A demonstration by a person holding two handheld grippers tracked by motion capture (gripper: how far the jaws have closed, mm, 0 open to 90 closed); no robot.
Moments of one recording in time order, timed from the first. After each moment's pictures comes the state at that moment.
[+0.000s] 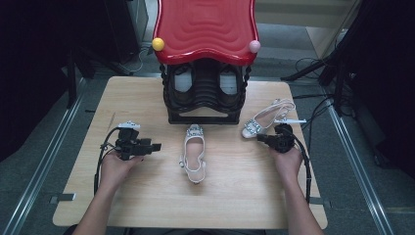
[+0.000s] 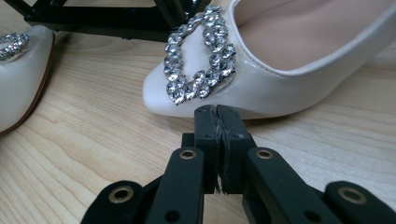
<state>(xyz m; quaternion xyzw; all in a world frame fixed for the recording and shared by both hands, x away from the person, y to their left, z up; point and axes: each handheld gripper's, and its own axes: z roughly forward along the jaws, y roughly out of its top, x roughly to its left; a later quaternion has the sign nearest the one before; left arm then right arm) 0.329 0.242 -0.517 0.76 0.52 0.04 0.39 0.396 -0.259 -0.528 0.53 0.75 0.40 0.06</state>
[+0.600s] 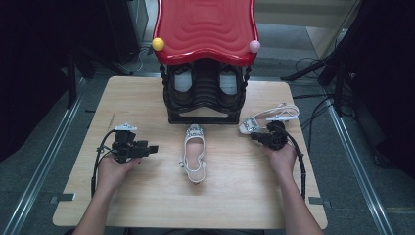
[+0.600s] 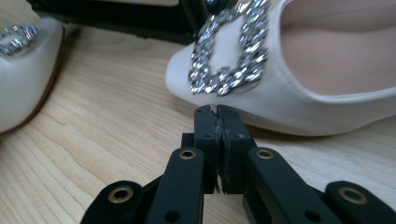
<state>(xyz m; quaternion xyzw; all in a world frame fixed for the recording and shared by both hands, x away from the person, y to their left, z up) 0.321 0.248 -0.518 0.75 0.52 0.05 0.39 0.405 -0.241 -0.526 0.50 0.77 0.39 0.06</state>
